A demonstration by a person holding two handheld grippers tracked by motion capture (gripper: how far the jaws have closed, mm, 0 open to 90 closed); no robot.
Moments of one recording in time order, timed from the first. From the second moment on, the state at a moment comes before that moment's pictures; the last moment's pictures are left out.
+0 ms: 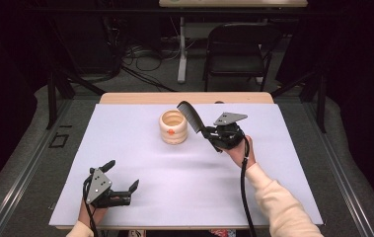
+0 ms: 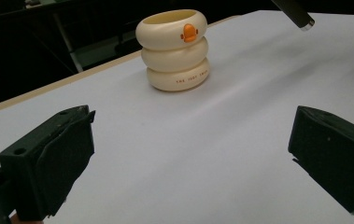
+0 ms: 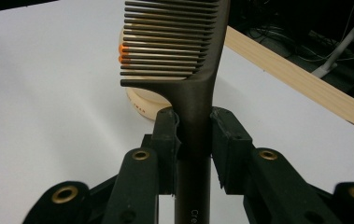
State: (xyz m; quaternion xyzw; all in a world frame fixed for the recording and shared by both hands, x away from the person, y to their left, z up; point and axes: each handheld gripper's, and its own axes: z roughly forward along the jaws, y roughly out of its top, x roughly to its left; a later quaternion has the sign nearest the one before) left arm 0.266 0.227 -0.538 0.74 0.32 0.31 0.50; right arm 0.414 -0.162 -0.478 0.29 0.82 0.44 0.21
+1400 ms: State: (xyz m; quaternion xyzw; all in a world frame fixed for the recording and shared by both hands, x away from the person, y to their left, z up) left arm 0.266 0.227 -0.538 0.74 0.32 0.31 0.50; right arm 0.437 -0.135 -0.462 0.29 0.80 0.48 0.22
